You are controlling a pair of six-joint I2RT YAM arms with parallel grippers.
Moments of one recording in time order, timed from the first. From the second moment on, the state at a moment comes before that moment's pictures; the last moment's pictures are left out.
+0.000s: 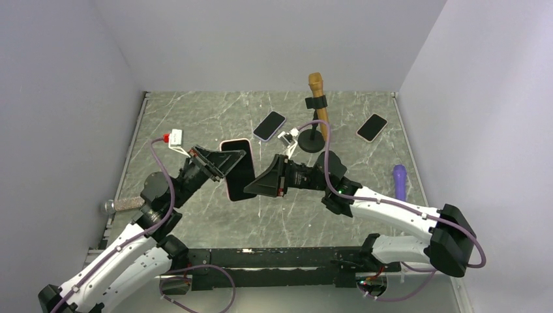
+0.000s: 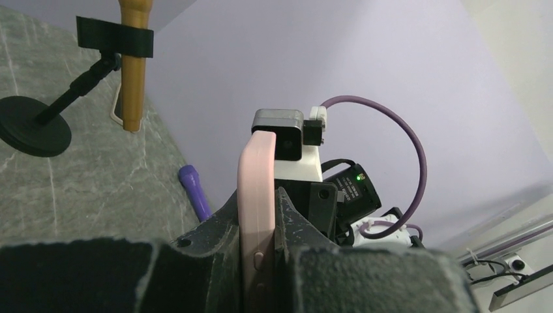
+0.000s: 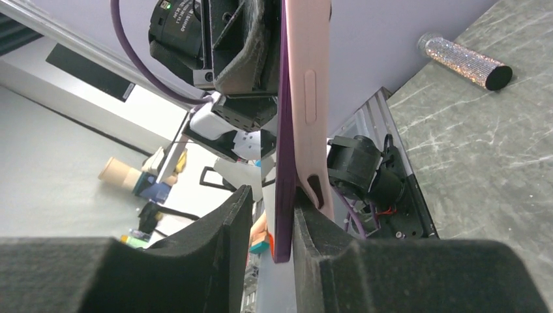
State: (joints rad) left arm -0.65 0.60 0.57 0.33 0.13 -1.07; right arm 0.95 1.17 0.74 0.59 -0.55 1.04
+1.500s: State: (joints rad) left arm -0.65 0.50 0.59 0.05 0.45 -0.70; right arm 0.77 1.08 0.61 0.87 -0.67 1.31
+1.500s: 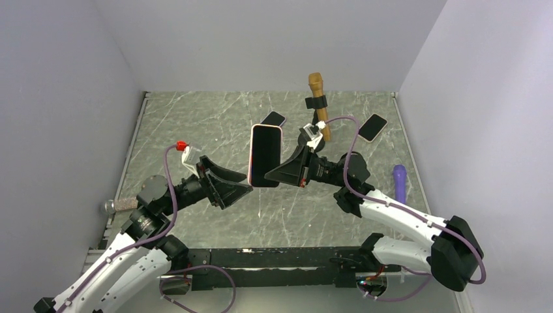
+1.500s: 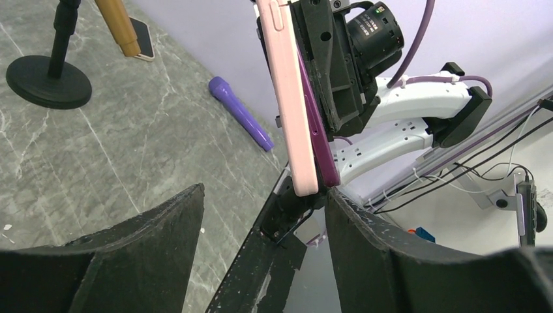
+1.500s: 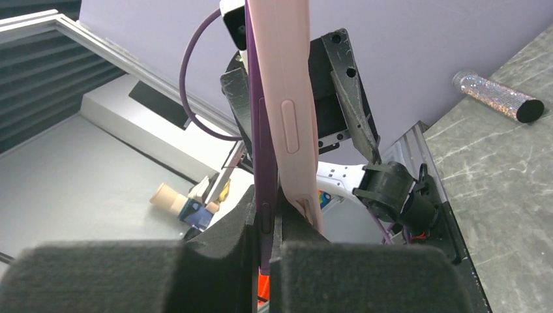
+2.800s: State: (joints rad) left arm -0.65 0.62 0.62 0.02 0.39 -0.76; right arm 0.78 1.15 0.58 0.93 -0.67 1.32
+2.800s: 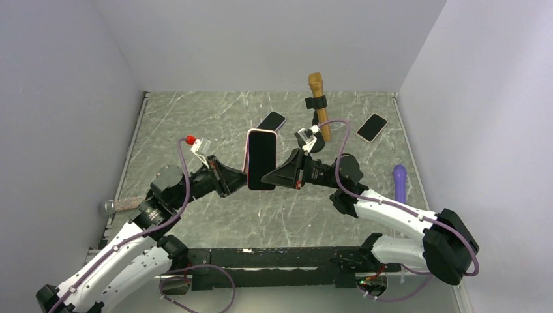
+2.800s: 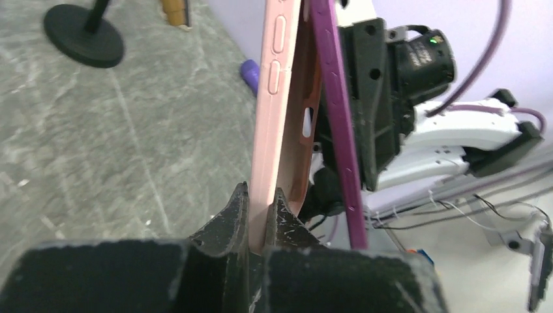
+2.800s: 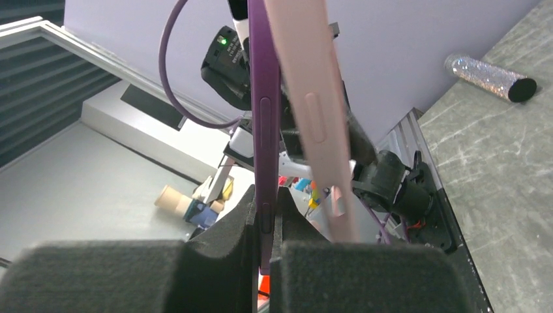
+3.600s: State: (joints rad) left arm -0.16 1.03 0.60 -0.38 0.22 -0.64; right arm 0.80 0.99 0.57 0.59 -0.63 1.09
